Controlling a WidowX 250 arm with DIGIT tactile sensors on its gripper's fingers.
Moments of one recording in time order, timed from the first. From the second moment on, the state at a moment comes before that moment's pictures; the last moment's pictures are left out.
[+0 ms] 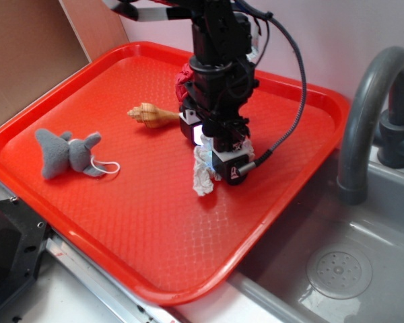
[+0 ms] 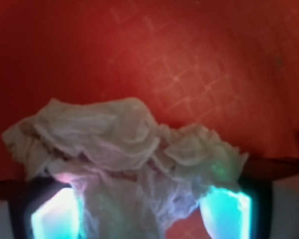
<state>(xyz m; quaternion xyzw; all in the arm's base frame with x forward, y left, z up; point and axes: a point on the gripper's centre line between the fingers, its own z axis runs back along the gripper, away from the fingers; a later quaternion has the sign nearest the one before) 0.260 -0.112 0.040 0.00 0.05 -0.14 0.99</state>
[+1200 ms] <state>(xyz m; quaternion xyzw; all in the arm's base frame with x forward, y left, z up) 0.258 -0.062 0.105 0.08 0.07 0.05 0.99</state>
